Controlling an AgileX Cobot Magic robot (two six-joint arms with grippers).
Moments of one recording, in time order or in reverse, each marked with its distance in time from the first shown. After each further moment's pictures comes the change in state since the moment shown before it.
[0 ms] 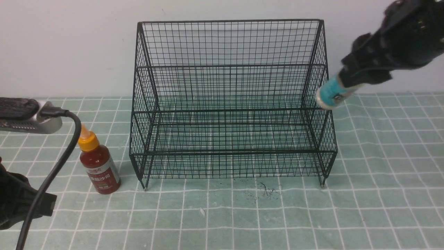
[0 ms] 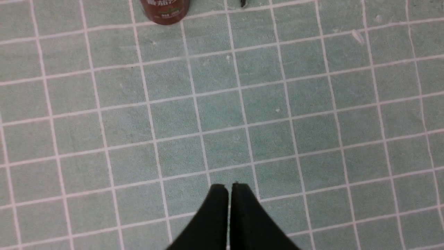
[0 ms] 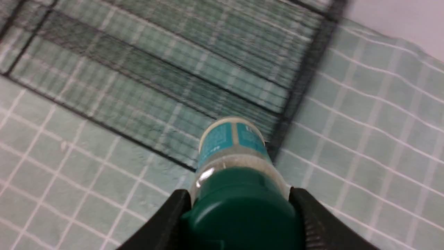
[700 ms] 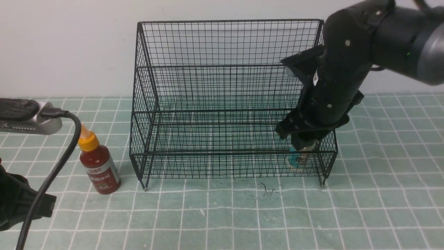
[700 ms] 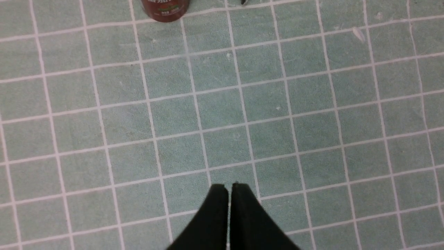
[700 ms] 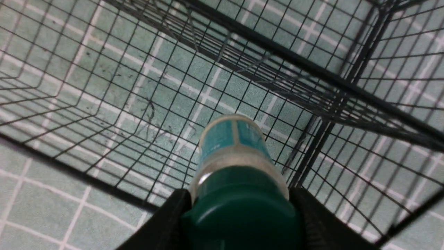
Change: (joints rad) right arm 0.040 0.369 -0.001 -0.053 -0.029 0.078; left arm 0.000 0.000 0.000 0.000 0.006 0.000
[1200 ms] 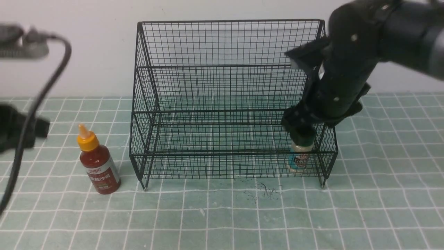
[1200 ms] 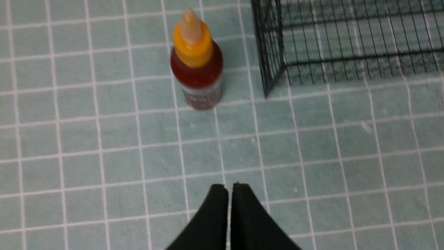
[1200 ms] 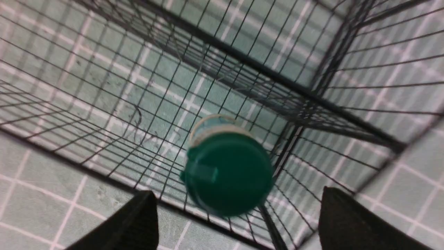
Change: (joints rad) right arm 0.000 -0.093 -0.006 -0.045 0.010 0.000; left arm 0.000 0.178 -0.314 0.106 0.008 -0.095
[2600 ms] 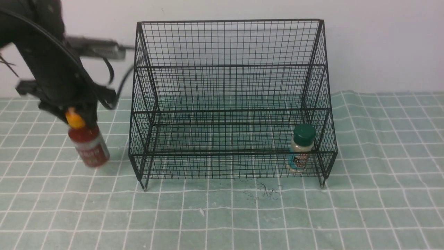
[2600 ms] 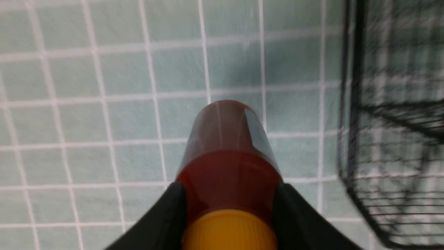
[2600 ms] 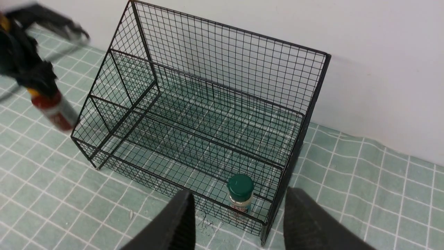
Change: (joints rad) right arm 0.000 -0.769 0.000 0.072 0.053 0.028; left arm 0.000 0.645 -0.444 0.091 0.072 -0.019
